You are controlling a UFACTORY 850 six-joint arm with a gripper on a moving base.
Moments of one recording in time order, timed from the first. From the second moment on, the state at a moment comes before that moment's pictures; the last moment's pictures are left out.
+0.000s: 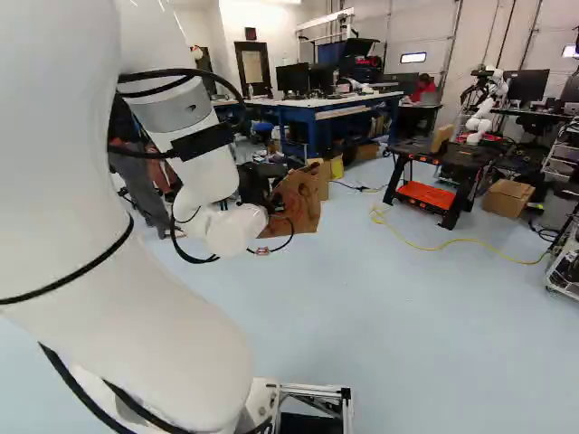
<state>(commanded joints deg) -2.2 3.1 -15.9 -0.3 56.0 0.0</state>
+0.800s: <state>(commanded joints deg) -2.2 3.1 -15.9 -0.3 56.0 0.0</state>
